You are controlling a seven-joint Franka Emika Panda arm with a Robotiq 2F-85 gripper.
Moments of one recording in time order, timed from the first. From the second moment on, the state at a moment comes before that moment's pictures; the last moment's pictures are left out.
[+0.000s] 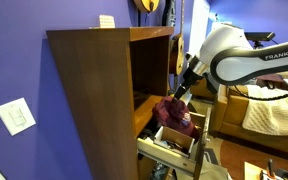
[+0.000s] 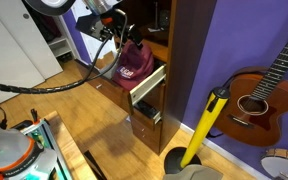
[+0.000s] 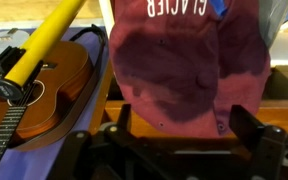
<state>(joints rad) -0.05 -0.48 -0.12 -2.40 -0.01 2.44 -0.21</state>
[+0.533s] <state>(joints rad) -0.01 -0.41 -0.12 -2.44 0.06 2.67 -0.19</state>
